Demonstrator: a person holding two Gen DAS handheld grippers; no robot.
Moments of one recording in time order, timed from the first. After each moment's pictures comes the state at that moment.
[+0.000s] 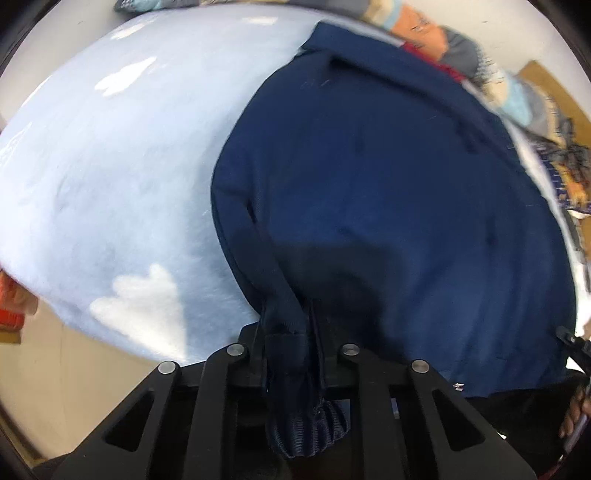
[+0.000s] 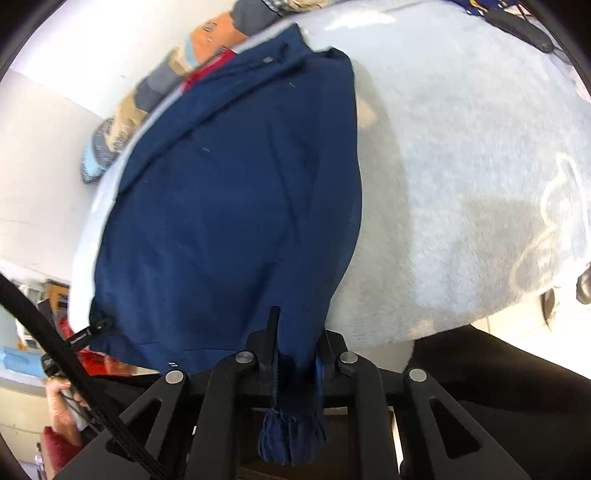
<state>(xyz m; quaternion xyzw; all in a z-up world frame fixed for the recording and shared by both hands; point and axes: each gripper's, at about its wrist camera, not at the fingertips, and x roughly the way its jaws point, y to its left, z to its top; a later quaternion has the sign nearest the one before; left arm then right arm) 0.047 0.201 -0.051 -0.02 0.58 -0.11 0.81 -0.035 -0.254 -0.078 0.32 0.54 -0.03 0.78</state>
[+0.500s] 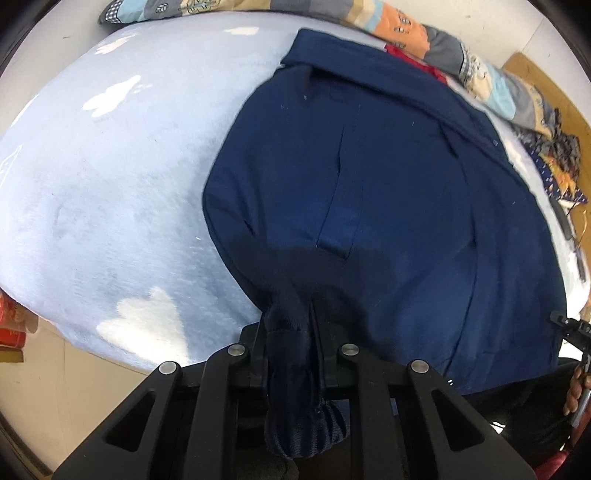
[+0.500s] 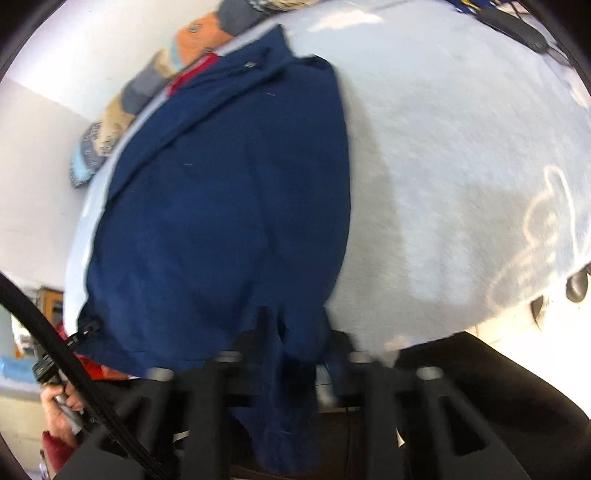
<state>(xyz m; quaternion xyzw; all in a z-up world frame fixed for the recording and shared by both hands) 0.057 0.189 -0.058 -0.01 0.58 -0.13 0.80 -0.033 -0.279 -0.091 0.32 0.56 -0.06 0.76</state>
